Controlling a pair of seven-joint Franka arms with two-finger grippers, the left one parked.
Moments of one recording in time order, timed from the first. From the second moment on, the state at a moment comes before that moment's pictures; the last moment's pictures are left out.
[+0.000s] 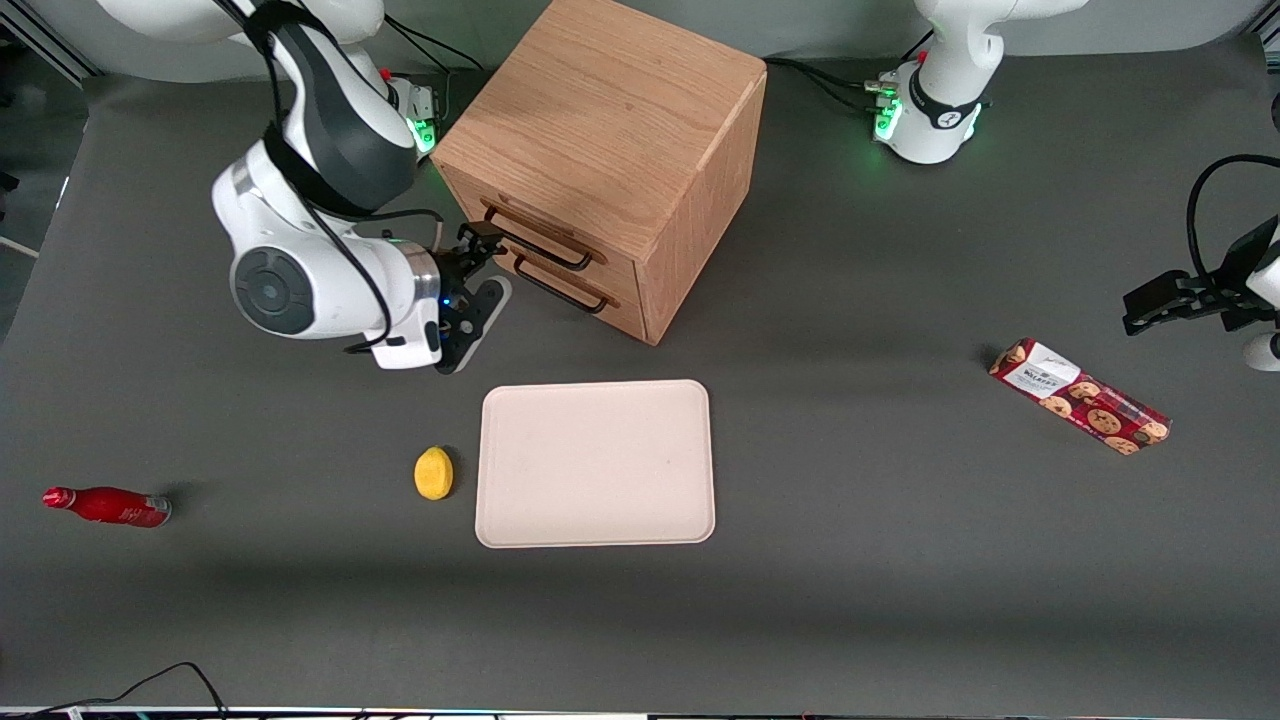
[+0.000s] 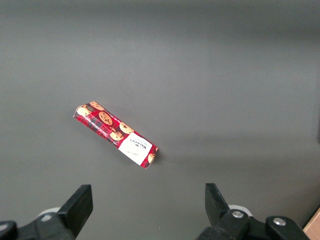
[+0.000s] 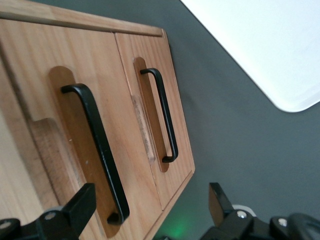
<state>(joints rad) -0.01 0.32 0.50 -1.66 0.25 1.57 -0.36</state>
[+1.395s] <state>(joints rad) -0.01 0.26 0.56 -1.83 0.32 1.69 -0.25</state>
